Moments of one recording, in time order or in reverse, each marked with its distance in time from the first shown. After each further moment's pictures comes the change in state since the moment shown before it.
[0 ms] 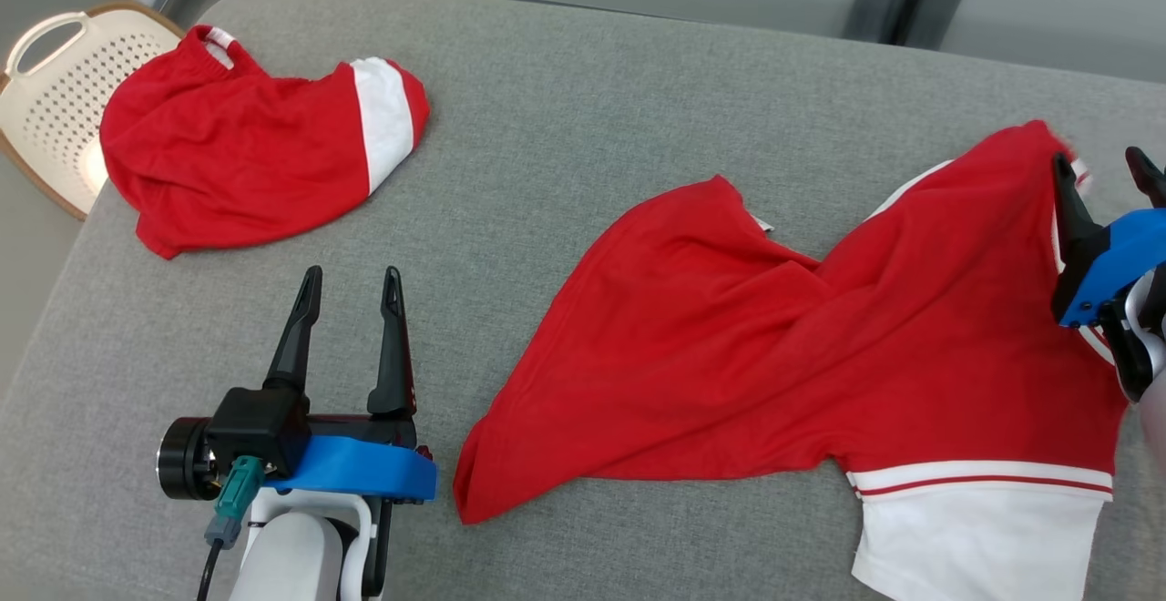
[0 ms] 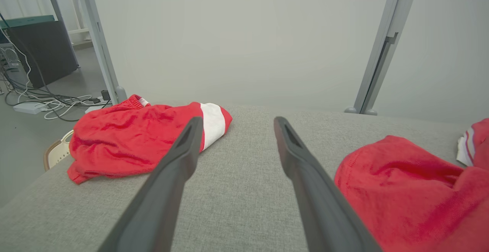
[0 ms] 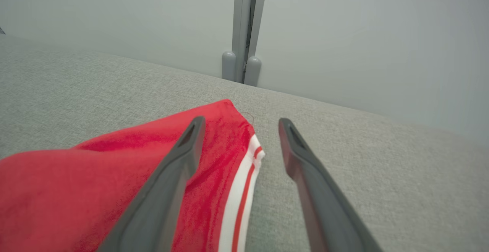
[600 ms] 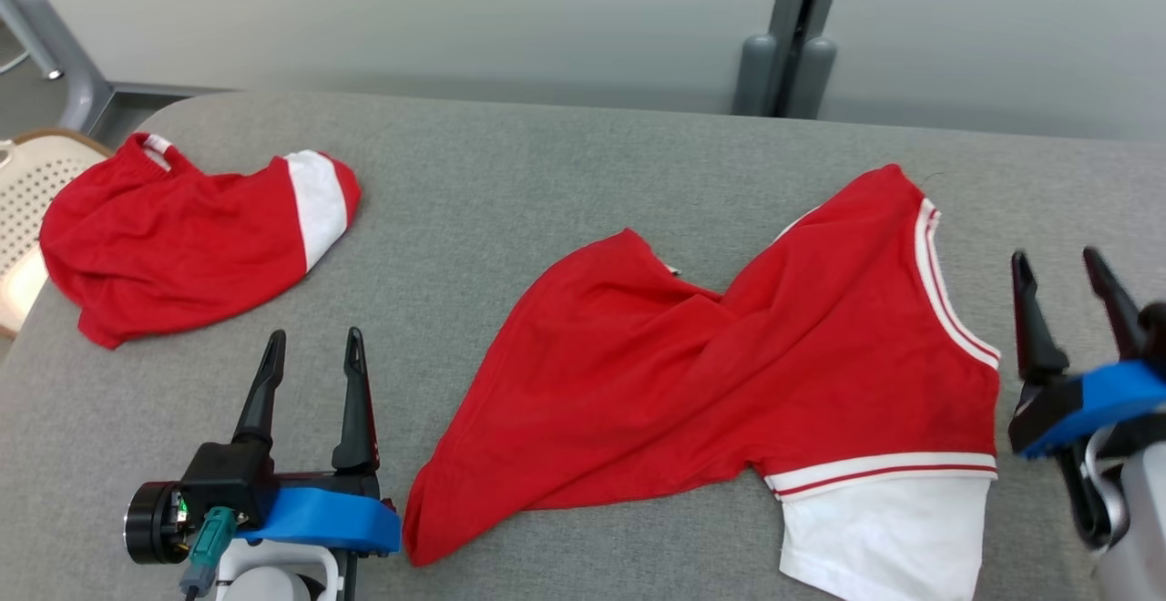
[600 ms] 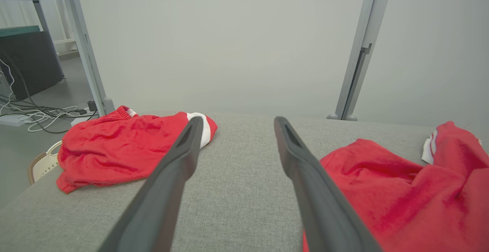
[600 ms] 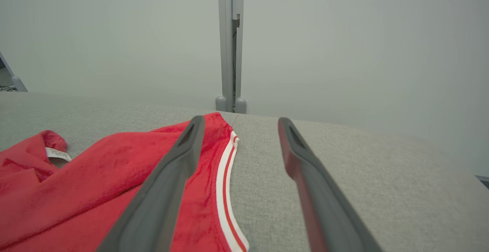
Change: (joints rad) left arm 0.086 -0.001 0.080 0.014 0.048 -0.030 0.000; right arm 0.437 0.079 -0.153 -0.546 0.021 0.000 -0.020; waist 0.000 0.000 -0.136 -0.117
